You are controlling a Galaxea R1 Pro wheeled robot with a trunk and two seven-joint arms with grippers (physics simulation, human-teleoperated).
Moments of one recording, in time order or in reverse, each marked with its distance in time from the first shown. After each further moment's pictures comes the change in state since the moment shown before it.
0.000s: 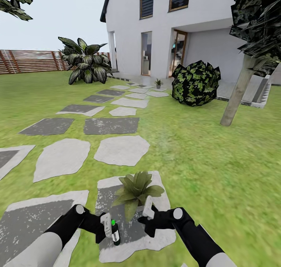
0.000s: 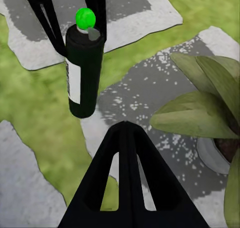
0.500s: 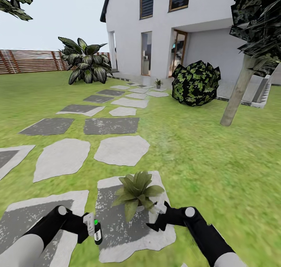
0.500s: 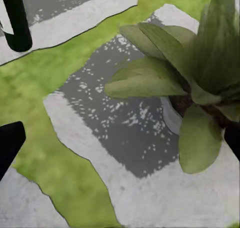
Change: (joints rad) left arm 0.008 0.130 0.019 0.003 0.016 0.007 0.019; right arm 0.001 -0.048 -0.133 0.026 -0.005 -0.007 -0.045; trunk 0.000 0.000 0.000
